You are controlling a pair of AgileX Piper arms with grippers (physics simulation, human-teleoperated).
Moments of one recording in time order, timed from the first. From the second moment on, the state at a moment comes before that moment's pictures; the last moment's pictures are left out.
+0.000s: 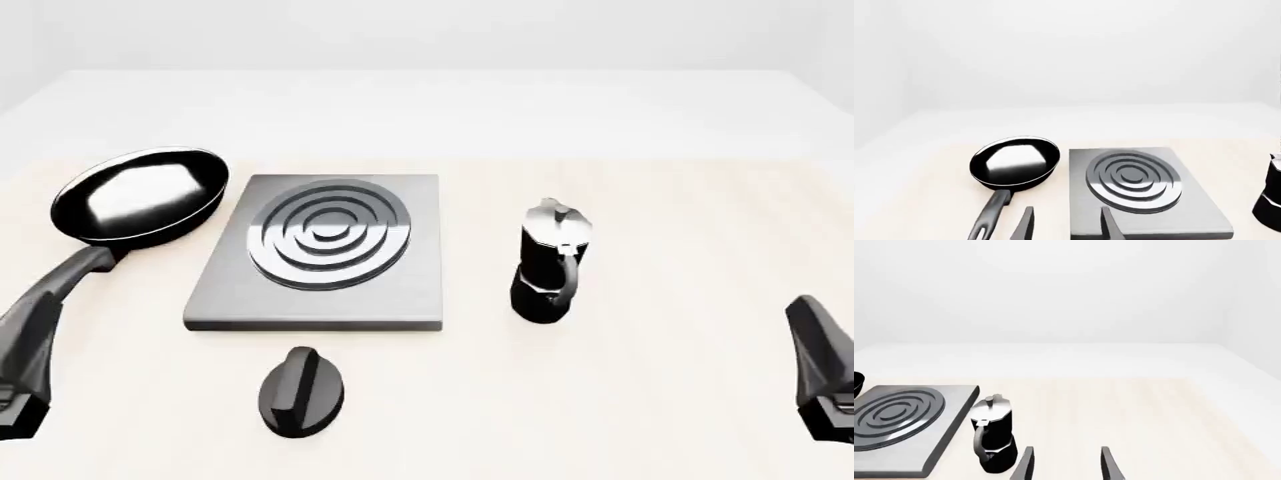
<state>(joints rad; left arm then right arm) -0.01 0.00 -0.03 0.01 0.02 0.00 0.00 0.00 0.00 0.00</state>
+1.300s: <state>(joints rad) -0.42 0.28 -0.36 0.43 0.02 0.00 0.01 -0.01 -0.01 0.00</state>
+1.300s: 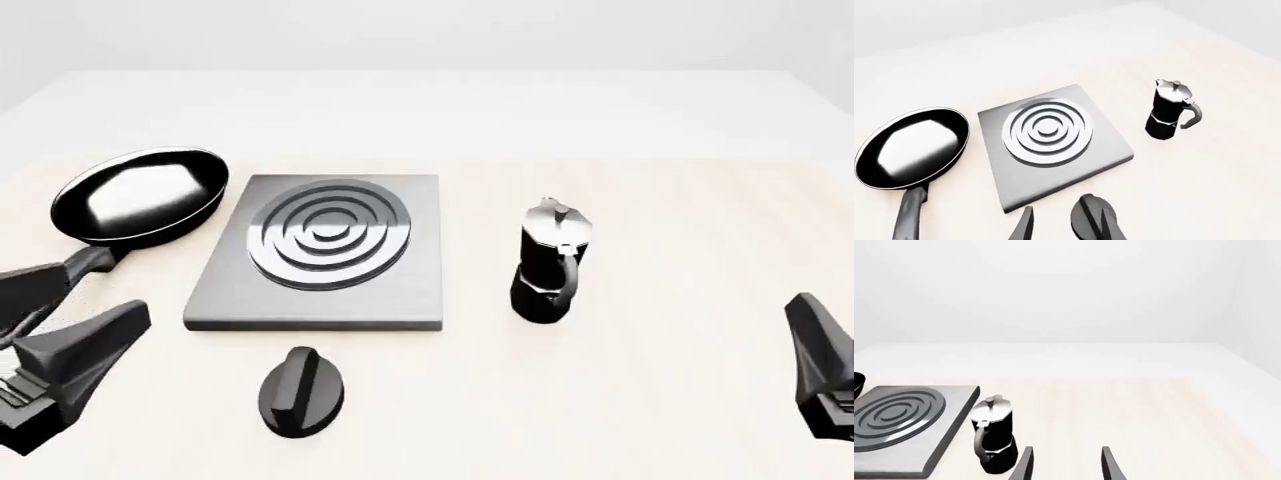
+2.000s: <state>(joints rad) -0.63 0.51 -0.29 0.29 -0.19 0.00 0.02 0.00 -0.02 0.00</state>
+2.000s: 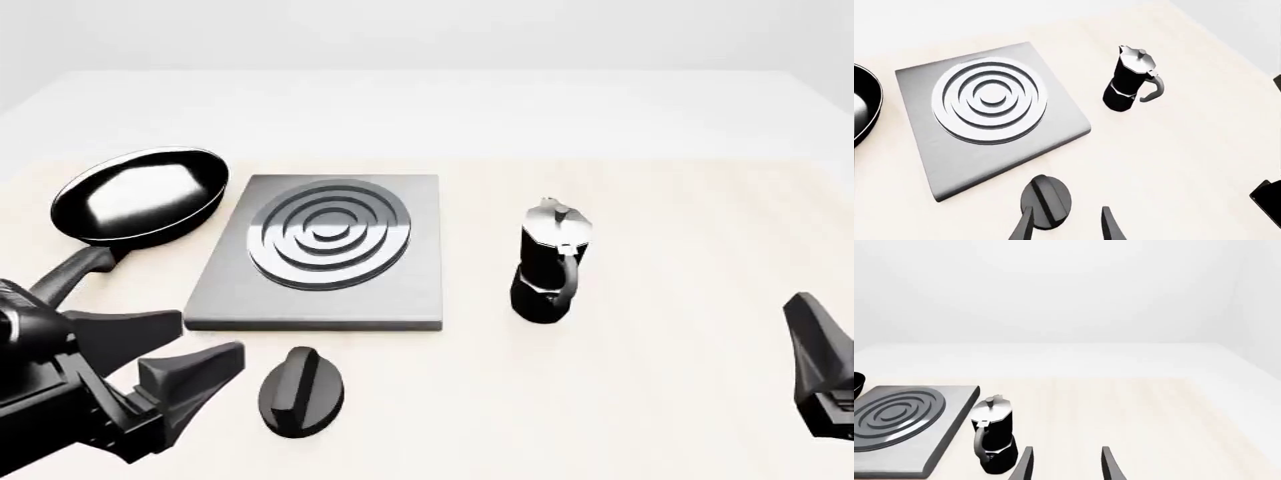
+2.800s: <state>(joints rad) -0.69 0.66 -0.17 0.08 -0.28 0.00 0.03 0.00 -0.02 0.00</state>
